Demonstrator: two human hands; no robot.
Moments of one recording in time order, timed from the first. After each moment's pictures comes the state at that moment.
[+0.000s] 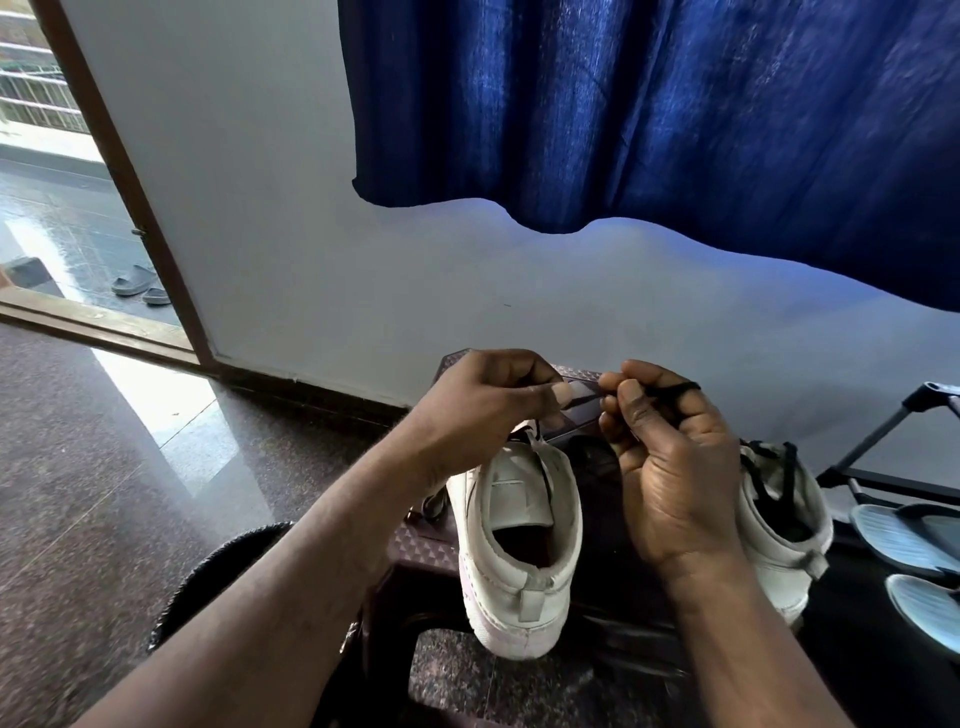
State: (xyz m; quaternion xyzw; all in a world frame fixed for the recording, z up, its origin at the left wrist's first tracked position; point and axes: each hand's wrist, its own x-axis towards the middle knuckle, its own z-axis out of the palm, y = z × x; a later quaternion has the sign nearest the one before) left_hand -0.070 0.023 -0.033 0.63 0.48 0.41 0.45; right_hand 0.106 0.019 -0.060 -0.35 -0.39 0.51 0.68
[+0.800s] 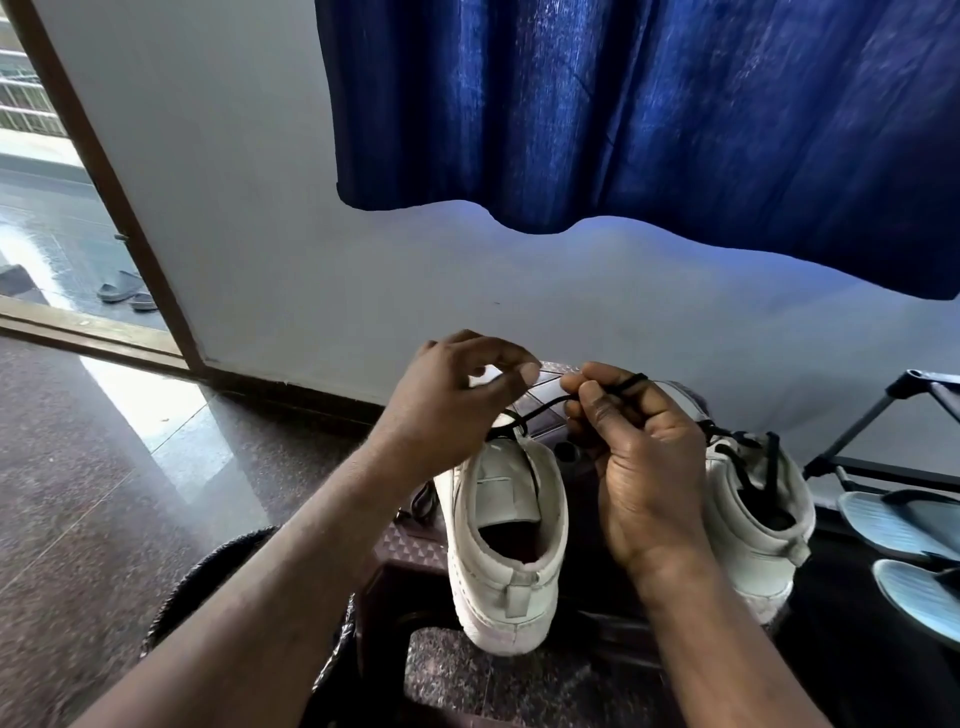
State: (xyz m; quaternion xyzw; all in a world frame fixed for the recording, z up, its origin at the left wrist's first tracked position) left_hand -0.075 0.035 -0.049 0.66 0.55 0.43 0.27; right_hand 0.098 0.017 -0.067 -0.39 -0.39 0.50 0.67
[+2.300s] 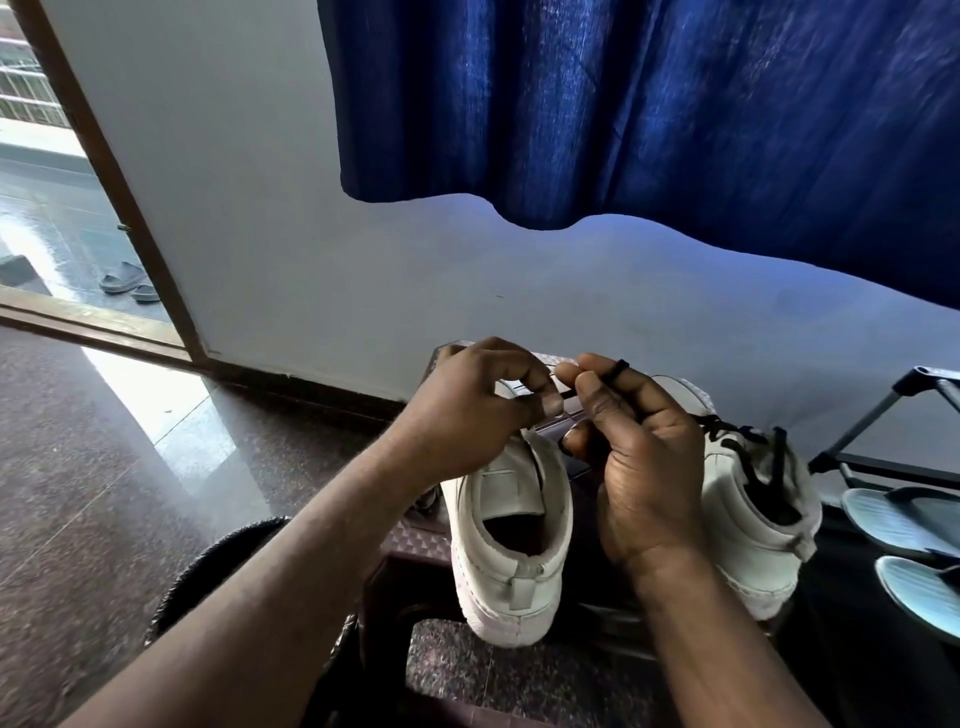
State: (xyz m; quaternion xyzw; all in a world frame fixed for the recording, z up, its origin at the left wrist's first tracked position) left_hand -0.069 0.038 -0.055 0.71 0.51 0.40 0.28; right_hand 0.090 0.009 -0.062 -0.39 -0.40 0.51 0.66
